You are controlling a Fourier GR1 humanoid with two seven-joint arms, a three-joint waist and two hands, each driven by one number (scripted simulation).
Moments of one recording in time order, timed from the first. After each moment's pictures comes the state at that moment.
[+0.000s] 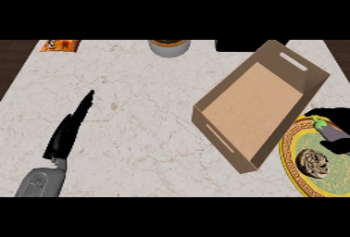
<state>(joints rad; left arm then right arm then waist) -0.15 0.24 0.01 -1.32 -0.24 -0.03 -0.05 -0.39 -0.64 -0.04 -0.81 1.02 0.31 -0.37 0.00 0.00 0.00</state>
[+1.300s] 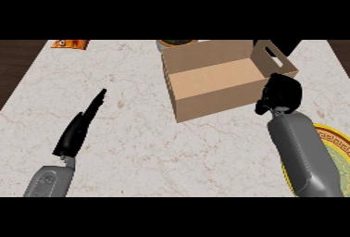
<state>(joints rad) -0.17 0.20 -0.03 -1.34 -0.28 -0.07 -0.04 -0.59 -0.18 -0.05 -0.96 1.28 0.01 0.55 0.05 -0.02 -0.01</state>
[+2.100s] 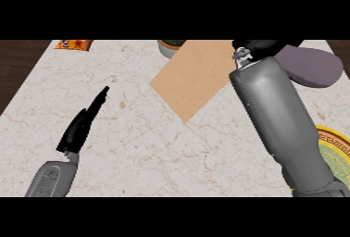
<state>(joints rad) -0.20 0.19 -0.03 -1.31 -0.28 -0.07 -0.03 -1.03 -0.09 0.09 -1.15 1.64 0.33 1.19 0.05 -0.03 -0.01</state>
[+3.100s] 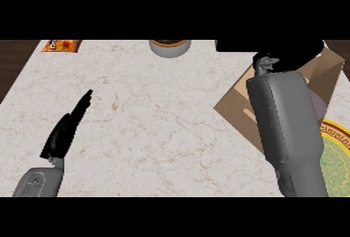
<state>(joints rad) -0.16 0.23 0.04 -1.32 -0.25 -0.06 -0.04 -0.91 -0.01 -0.17 -1.24 1.56 0.33 1.17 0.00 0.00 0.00</state>
